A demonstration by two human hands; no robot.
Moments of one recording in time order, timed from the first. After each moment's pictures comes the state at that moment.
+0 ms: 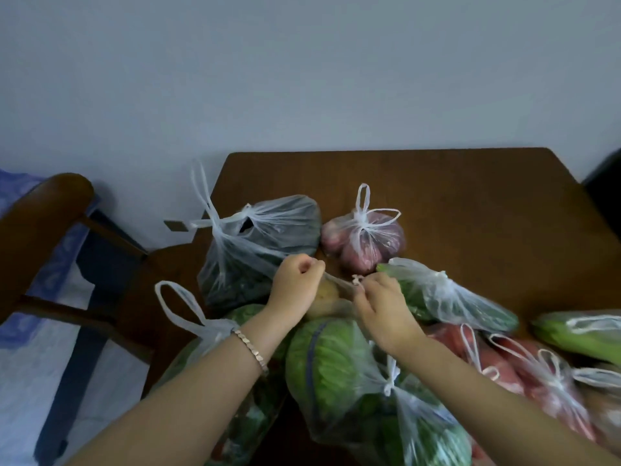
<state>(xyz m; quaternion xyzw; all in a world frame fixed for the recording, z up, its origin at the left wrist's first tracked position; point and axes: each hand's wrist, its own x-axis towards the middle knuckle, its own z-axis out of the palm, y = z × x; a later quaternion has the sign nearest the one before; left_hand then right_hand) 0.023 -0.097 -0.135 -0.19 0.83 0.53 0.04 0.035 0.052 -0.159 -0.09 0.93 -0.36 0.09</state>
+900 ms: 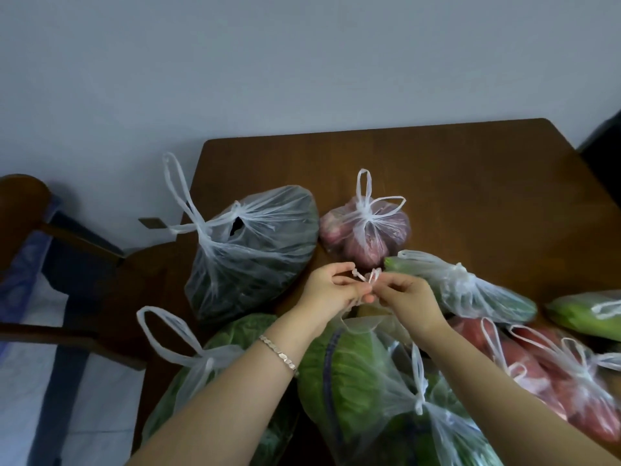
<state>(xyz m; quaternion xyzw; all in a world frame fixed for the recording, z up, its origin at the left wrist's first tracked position) -0.001 -0.085 -0.168 -0.20 0.60 0.74 0.24 0.008 0.051 -0.185 0.12 0.71 -0.68 0.15</state>
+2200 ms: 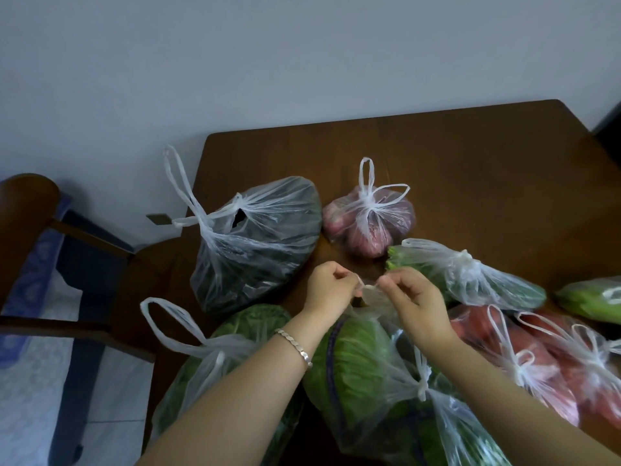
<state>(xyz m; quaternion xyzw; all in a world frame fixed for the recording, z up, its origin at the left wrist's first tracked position) 0.004 -0.080 -0.196 -0.21 0.80 0.54 0.14 0.033 0.054 -0.191 0.03 0.82 -0.57 0.03</state>
